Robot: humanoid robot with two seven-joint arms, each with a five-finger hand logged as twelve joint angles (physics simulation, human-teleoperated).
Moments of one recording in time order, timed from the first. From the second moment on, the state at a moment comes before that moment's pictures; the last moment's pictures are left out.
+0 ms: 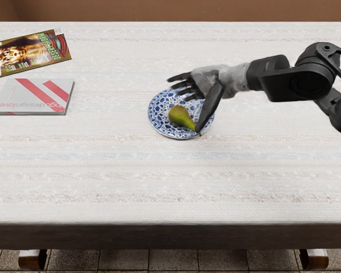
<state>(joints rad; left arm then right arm) 0.04 0.00 0.04 -0.41 0.09 0.28 0.04 1.09 -0.39 0.67 1.09 -0.46 0.51 -0.61</state>
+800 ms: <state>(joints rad) 0.02 0.00 0.04 -0.41 0.09 0.28 0.04 0.53 -0.71 1.23 1.09 -0.09 0.61 -0.61</state>
